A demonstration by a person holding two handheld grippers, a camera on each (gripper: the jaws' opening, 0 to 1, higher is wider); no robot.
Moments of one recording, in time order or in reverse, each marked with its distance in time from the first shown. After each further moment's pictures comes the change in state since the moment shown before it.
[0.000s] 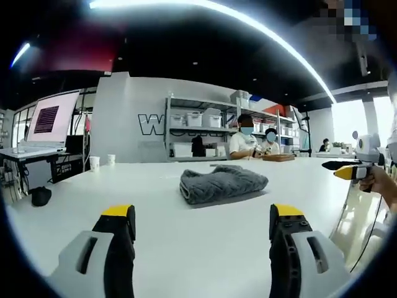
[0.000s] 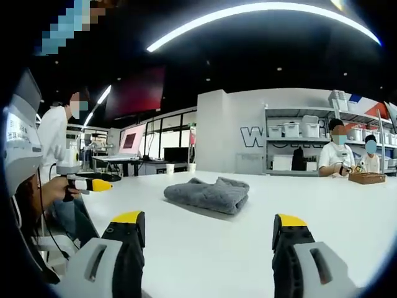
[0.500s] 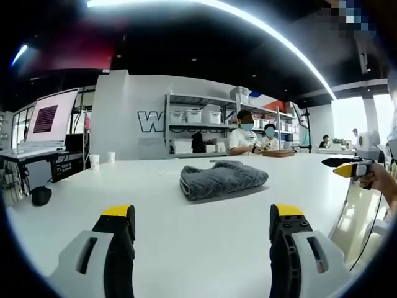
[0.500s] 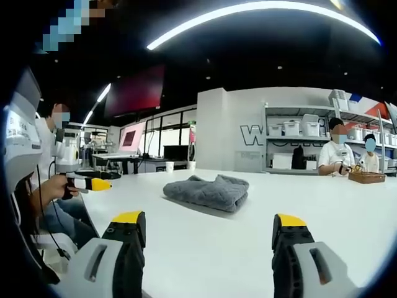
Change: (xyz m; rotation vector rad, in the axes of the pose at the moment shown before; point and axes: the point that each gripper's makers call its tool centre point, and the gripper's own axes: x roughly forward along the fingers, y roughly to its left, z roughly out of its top) left arm -0.001 0.001 -0.008 0.007 0.033 0.005; right arm 0.002 -0.002 -0.007 0.000 0.016 -0.001
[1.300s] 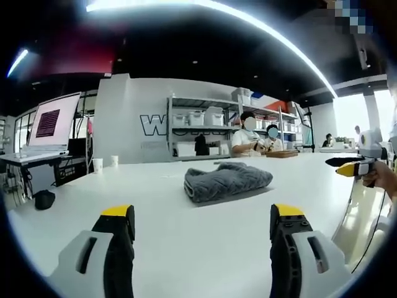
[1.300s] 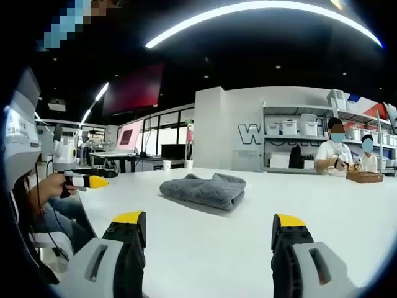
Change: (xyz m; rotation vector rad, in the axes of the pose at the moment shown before) left arm 0.001 0.005 0.004 0.023 -0.025 0.024; right arm -0.001 -0.007 -0.002 -0.004 0.004 -0.022
